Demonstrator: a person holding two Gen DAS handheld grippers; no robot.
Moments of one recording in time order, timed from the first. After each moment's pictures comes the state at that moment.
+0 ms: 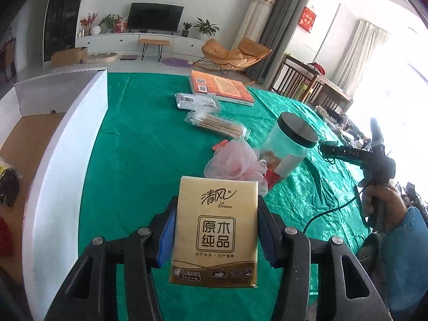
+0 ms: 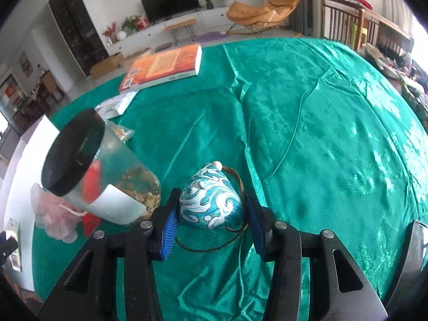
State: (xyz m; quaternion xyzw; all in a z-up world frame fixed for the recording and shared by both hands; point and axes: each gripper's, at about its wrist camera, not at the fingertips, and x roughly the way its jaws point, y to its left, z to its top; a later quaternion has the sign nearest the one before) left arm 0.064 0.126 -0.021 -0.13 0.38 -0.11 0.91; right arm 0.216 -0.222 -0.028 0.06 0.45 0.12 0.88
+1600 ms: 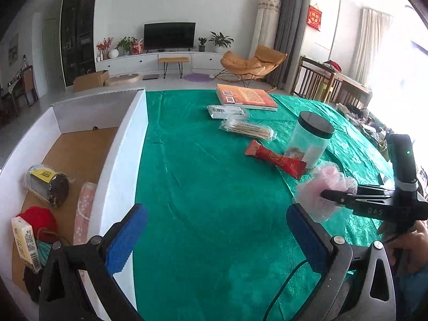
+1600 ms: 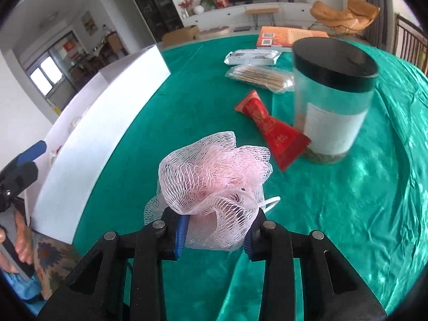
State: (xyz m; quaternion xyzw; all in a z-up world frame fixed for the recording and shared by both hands) left arm 0.020 0.134 -0.019 -0.05 0.37 -0.04 0.93; right arm 0.103 -0.076 -0.039 0.01 0.46 0.29 0.84
